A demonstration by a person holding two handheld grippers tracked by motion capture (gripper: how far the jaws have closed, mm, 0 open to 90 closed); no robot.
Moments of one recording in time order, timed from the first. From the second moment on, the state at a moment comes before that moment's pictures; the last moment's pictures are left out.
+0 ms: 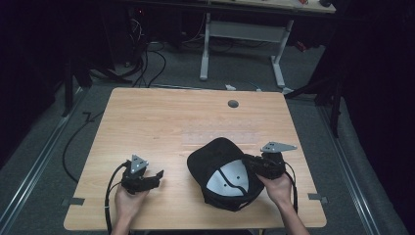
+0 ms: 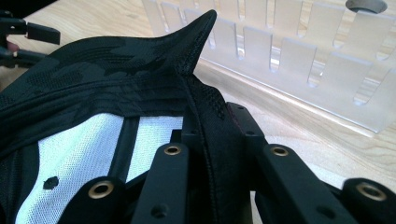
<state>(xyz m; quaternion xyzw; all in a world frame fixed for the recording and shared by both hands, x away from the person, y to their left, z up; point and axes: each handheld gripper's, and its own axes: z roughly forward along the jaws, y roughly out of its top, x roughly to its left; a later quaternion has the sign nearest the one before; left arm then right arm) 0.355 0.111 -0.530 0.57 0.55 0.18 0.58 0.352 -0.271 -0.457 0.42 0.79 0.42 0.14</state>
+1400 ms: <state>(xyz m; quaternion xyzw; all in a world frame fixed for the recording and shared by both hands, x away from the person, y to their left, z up) 0.316 0.030 -0.487 0.66 0.40 0.18 0.61 0.363 -0.249 -0.432 0.41 0.81 0.40 0.12</state>
